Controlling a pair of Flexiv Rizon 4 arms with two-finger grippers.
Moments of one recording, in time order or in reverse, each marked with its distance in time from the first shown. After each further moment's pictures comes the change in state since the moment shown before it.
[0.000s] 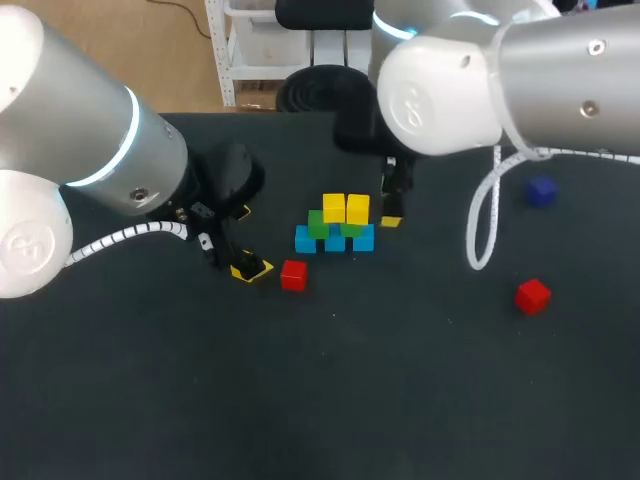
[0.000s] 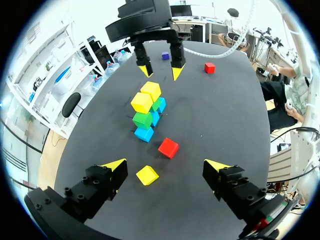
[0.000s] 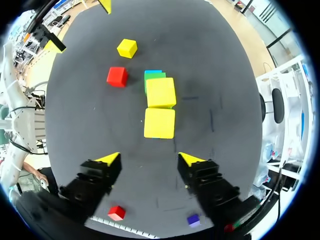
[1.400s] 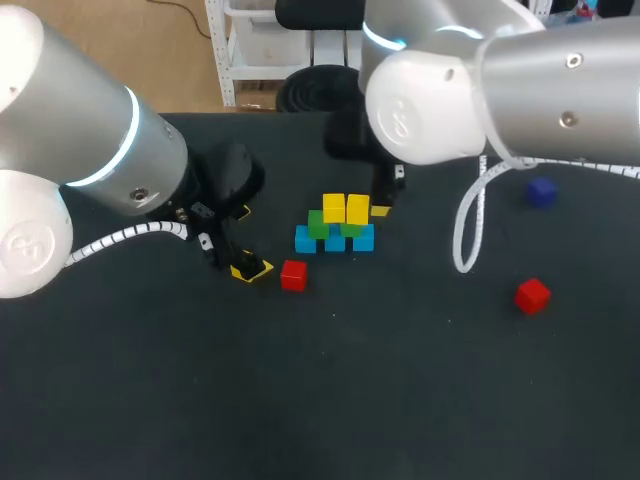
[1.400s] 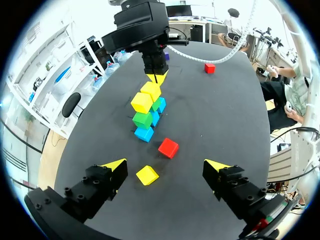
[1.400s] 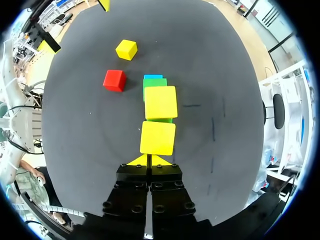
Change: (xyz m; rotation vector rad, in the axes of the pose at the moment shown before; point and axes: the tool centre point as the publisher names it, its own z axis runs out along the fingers) left arm 0.000 0.000 0.000 0.000 0.000 0.000; right arm -0.014 -0.006 0.013 0.001 -0.010 -0.030
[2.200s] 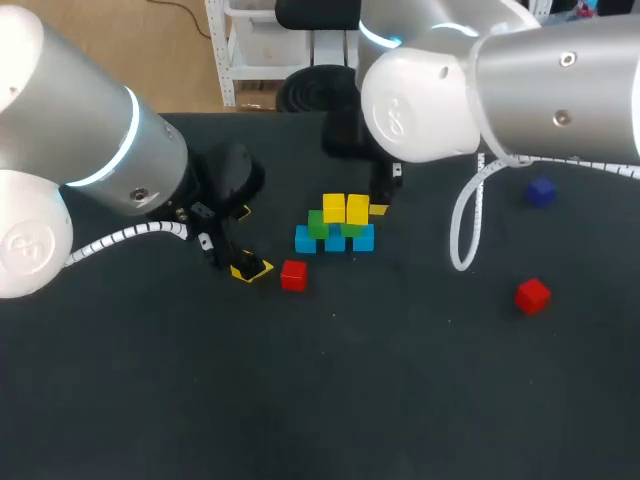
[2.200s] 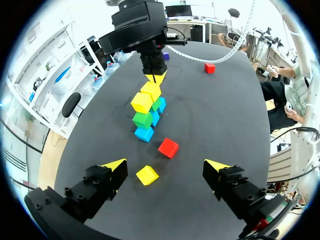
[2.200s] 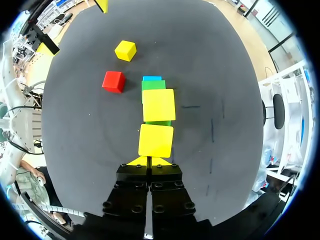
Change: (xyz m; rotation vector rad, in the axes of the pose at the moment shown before) left arm 0.000 0.000 0.000 0.000 0.000 0.000; right arm -0.002 -0.001 -0.001 0.000 0.004 0.001
